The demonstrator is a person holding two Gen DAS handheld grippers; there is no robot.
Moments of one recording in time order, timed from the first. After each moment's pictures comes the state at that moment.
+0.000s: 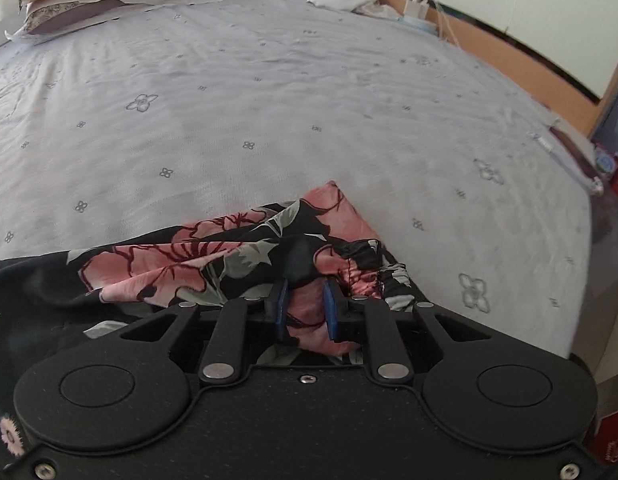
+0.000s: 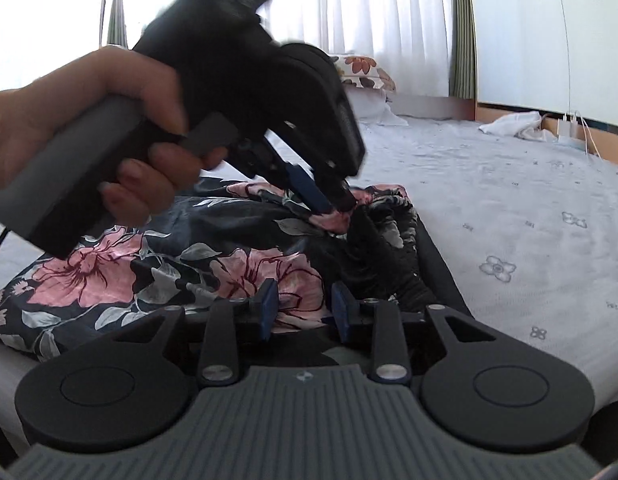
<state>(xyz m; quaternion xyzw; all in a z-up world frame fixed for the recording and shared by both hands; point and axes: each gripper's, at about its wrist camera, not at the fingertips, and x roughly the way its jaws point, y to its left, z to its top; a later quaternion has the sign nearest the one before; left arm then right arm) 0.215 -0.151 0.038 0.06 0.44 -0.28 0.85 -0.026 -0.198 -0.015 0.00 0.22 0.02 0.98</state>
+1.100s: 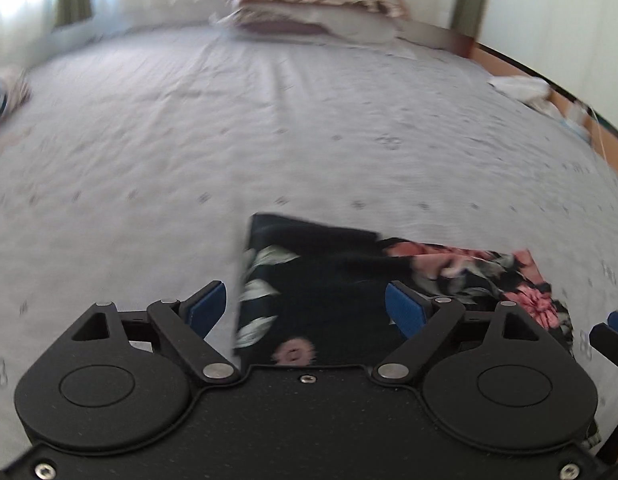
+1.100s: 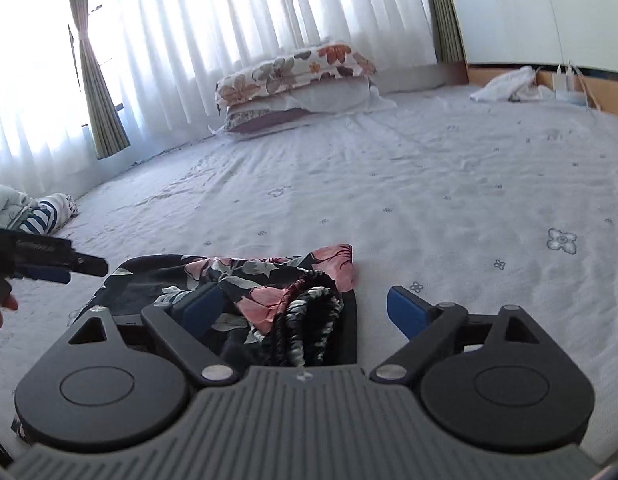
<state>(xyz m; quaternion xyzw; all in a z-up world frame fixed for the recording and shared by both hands) 0.191 0.043 0.081 -0.05 0.40 -0.05 0.91 0.045 -0.297 0.046 0.12 0.26 0.05 0.96</state>
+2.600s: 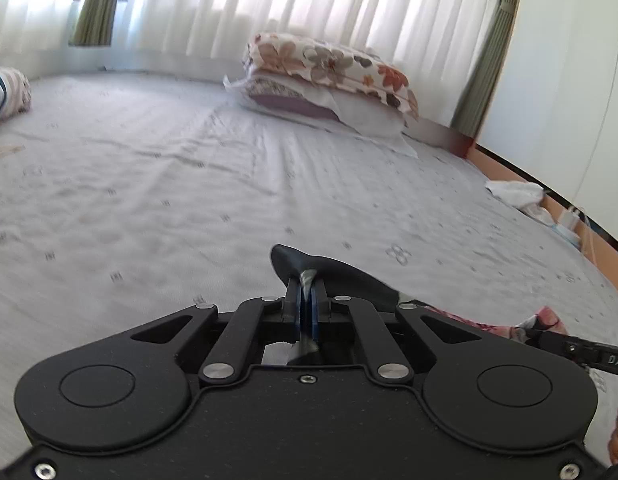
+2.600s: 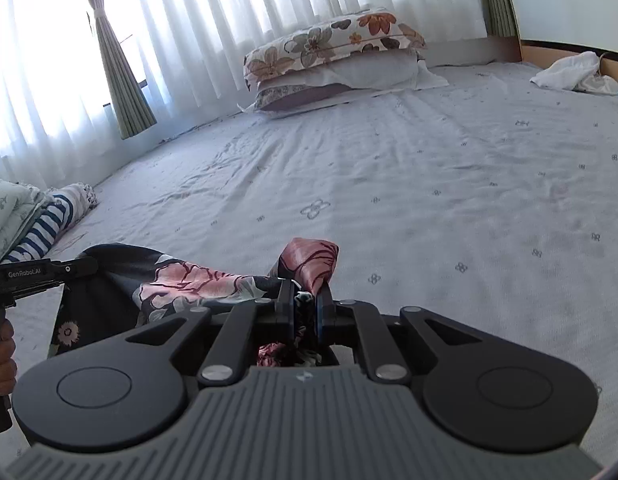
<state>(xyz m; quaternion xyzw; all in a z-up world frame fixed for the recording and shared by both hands) 0.246 0.073 0.083 -0.12 0.26 -0.06 0.96 0.178 -0.280 0.062 0.11 0.29 0.11 0.94</state>
